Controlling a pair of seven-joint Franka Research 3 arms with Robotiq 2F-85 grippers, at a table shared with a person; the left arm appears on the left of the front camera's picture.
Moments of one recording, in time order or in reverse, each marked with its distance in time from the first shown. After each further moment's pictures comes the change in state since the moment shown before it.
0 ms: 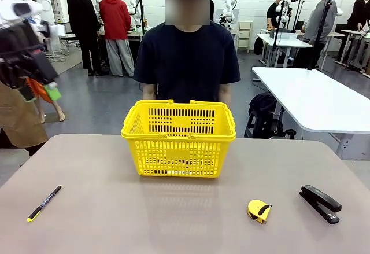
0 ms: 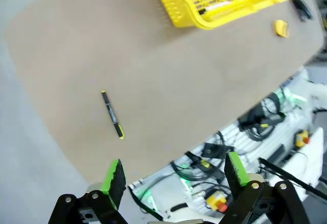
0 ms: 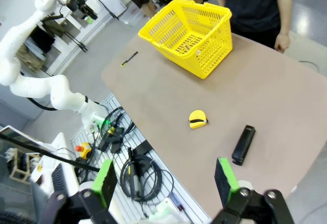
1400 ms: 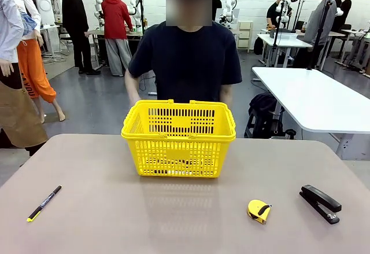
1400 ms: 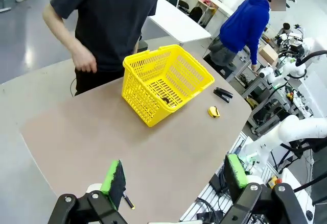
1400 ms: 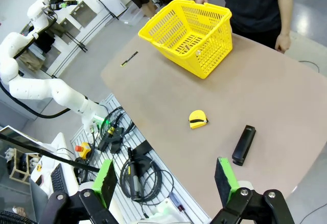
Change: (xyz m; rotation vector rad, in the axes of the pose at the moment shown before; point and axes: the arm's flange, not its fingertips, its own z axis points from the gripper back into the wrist) left arm -0.138 0.154 0.116 -0.354 -0.695 -0.202; right arm 0.000 0.000 0.000 0.000 0.001 0.000
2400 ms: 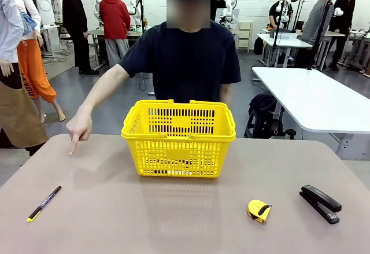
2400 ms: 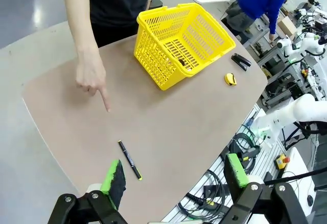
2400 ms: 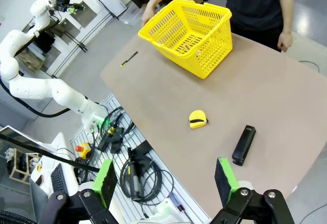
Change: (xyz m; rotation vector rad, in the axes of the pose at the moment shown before) left arm -0.004 0.012 -0.033 0.080 0.199 0.049; right arm 0.000 0.000 0.000 0.000 0.000 0.000
